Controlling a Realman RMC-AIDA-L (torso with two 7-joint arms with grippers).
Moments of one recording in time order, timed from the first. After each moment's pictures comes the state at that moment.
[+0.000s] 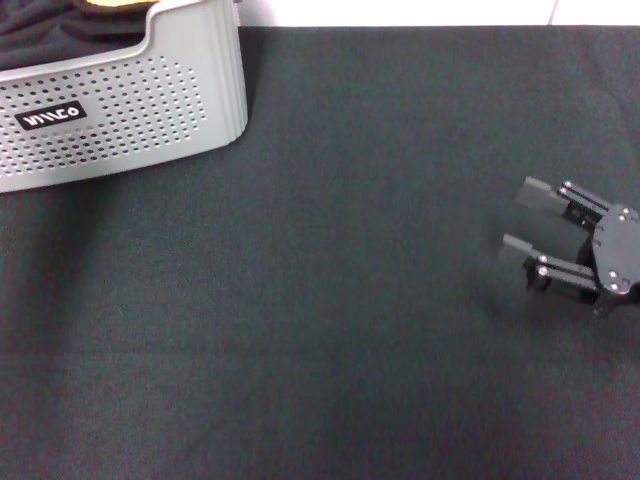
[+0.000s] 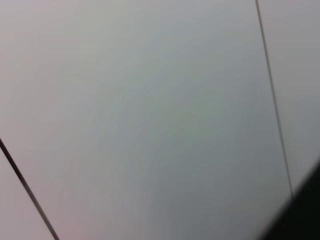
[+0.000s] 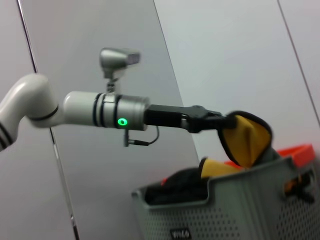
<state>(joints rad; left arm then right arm) -0.50 -2.09 1.12 1.56 2.26 1.05 -2.08 0.41 1.95 -1.53 -0.25 -0.83 -1.66 0.91</state>
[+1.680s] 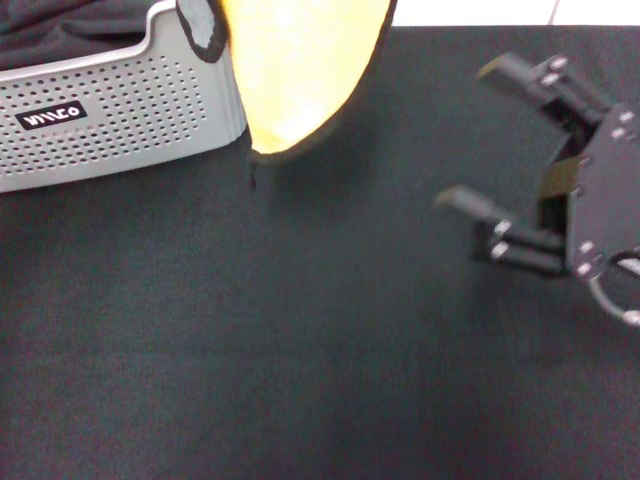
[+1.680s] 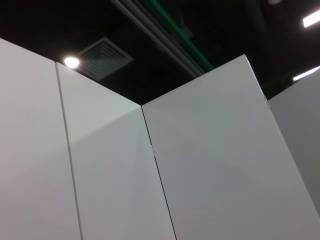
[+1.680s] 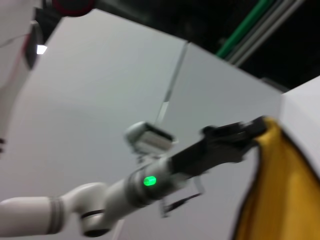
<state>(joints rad) -0.30 -2.09 0.96 1.65 1.10 1.40 -1.68 0.45 2.02 -1.77 -0.43 -0.52 -1.83 0.43</state>
